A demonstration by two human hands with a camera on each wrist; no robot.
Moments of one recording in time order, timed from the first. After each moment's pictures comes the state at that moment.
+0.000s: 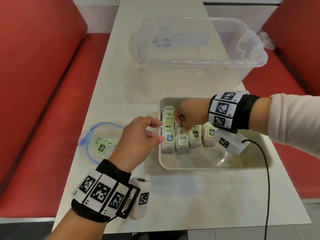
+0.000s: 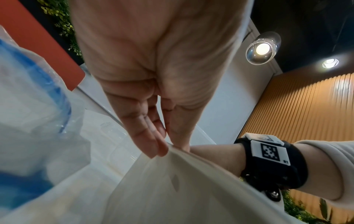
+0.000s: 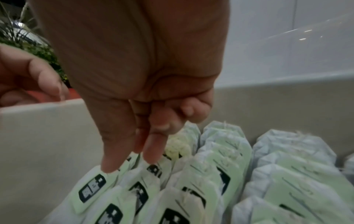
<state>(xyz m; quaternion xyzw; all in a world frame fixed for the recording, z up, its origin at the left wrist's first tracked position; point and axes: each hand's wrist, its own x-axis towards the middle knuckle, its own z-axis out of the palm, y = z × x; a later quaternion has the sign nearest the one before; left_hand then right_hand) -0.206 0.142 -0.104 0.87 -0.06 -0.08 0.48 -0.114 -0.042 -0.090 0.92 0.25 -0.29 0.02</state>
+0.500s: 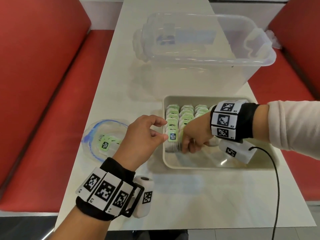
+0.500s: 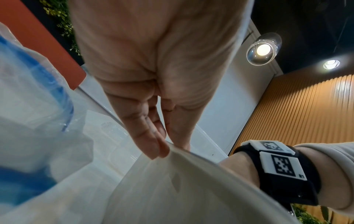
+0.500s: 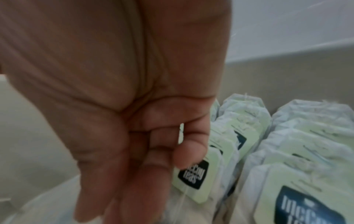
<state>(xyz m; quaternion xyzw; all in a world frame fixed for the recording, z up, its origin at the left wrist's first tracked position) -0.207 0.142 -0.107 0.87 -0.06 -0.08 0.48 -0.133 -0.042 -0.120 0.80 0.27 -0.54 0.02</state>
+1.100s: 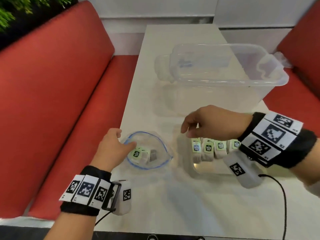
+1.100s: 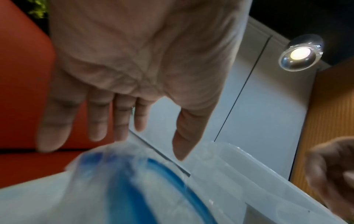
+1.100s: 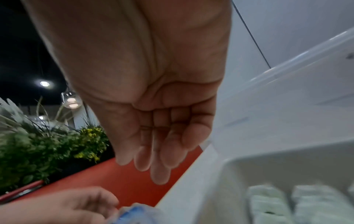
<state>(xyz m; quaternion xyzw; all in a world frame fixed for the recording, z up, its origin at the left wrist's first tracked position) -0.205 0.273 -0.106 0.93 0.15 -0.05 0.34 -0.178 0.013 -0.013 0.94 0.22 -0.22 -0.17</state>
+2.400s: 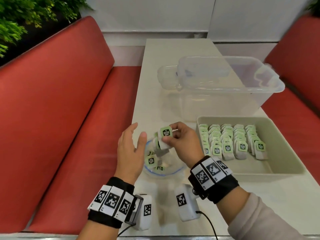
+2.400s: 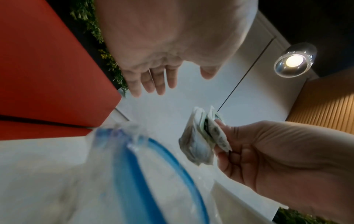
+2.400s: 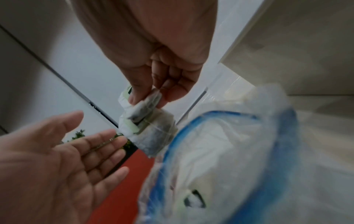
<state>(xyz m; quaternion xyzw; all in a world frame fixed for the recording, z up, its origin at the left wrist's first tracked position) -0.221 0.274 -0.114 0.83 0.02 0.14 0.54 -0.204 0.121 -0.097 0.77 -0.06 0.00 -0.63</state>
